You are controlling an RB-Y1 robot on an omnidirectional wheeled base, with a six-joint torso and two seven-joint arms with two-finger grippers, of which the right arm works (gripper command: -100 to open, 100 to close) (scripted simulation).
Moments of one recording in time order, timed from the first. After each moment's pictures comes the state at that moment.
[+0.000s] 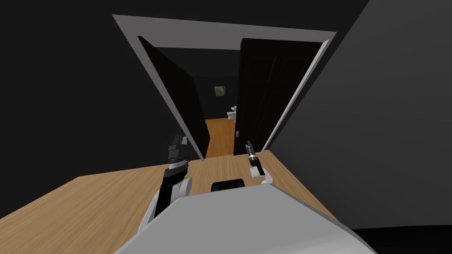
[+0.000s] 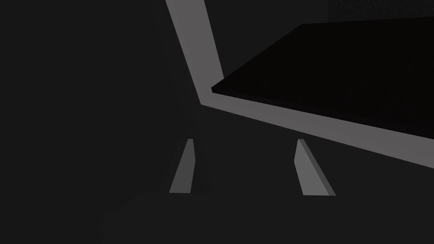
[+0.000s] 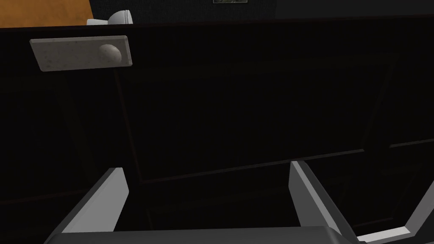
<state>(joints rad) 0.11 -0.10 -0.04 -1.24 -0.04 -0.65 -0.03</state>
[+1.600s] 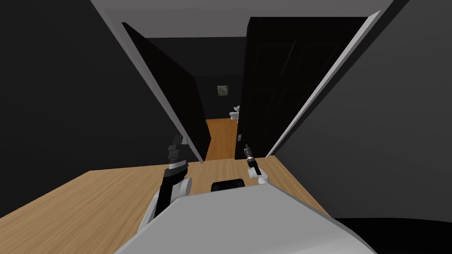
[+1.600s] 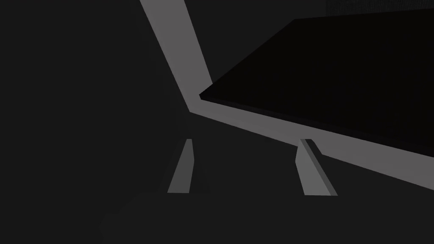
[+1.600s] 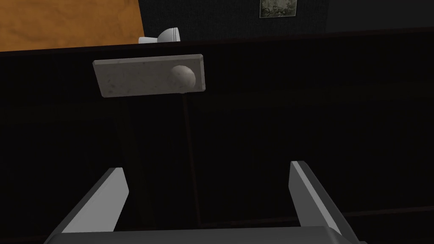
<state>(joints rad) -0.07 -0.11 -0.03 -0.82 -0.08 -0.75 -0.04</state>
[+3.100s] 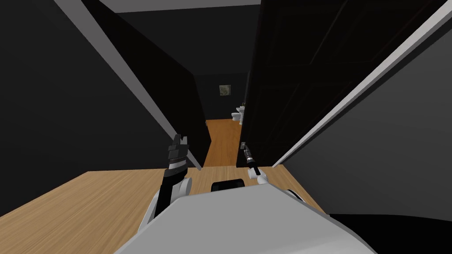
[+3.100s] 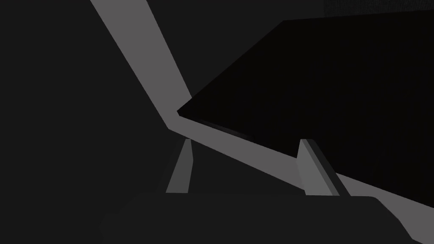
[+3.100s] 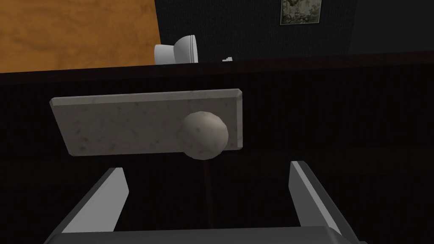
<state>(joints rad) -0.15 -0.11 -0.03 -0.63 -0.10 -0.80 -0.04</state>
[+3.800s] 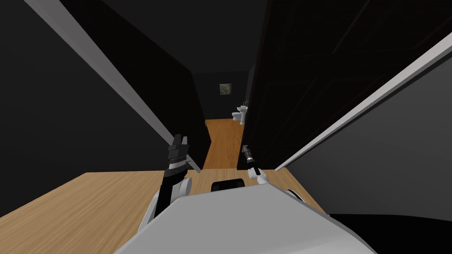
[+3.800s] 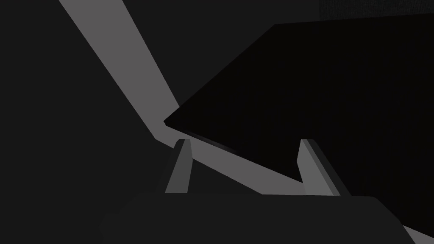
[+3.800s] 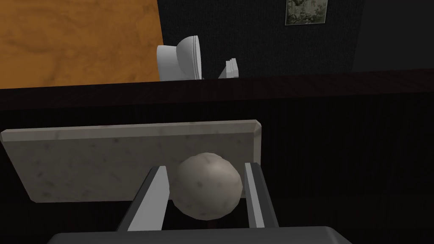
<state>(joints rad) -0.15 -0.11 -0.04 -0.63 -0.10 -0.79 -0.04</state>
